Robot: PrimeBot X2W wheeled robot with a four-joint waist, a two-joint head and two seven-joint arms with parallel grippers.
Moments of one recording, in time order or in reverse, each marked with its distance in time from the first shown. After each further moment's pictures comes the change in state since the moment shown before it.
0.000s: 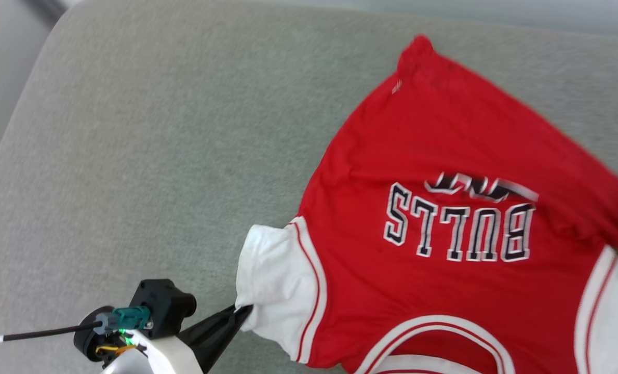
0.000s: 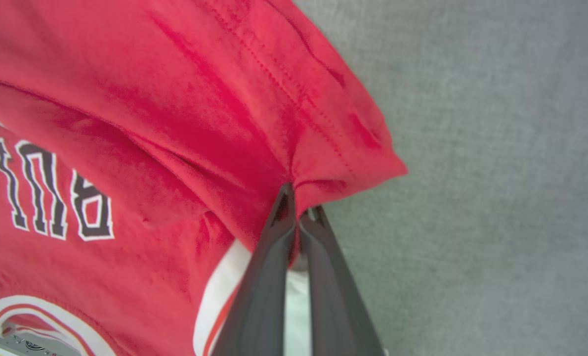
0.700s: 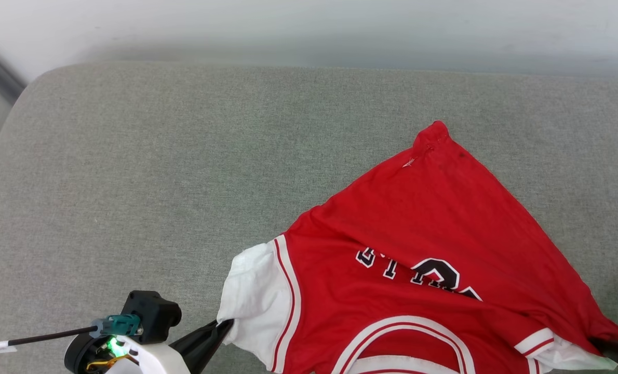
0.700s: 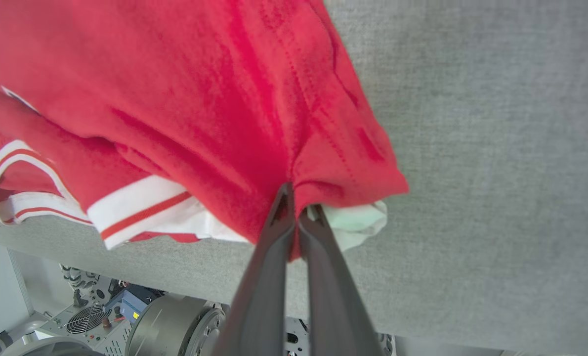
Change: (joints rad) left arm 0.052 0.001 0.011 0.123 -0.021 0.007 -0.048; right arm 0.484 0.113 -0.076 -0.251 0.114 0.000 -0.075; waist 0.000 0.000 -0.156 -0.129
